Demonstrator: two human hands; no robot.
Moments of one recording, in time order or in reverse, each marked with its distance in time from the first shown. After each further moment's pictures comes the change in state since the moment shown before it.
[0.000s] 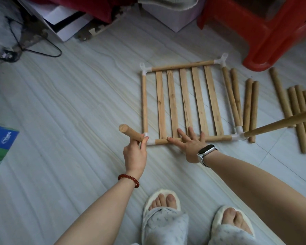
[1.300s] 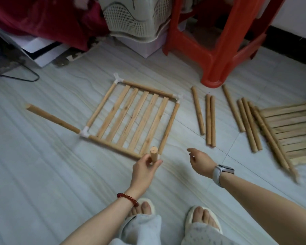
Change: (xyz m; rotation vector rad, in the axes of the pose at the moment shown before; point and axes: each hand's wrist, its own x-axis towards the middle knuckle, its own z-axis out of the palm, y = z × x) left_hand -0.059 0.065 0.035 -0.198 -0.452 -0.034; right_hand -0.104 0.075 0.018 0.675 0.354 0.255
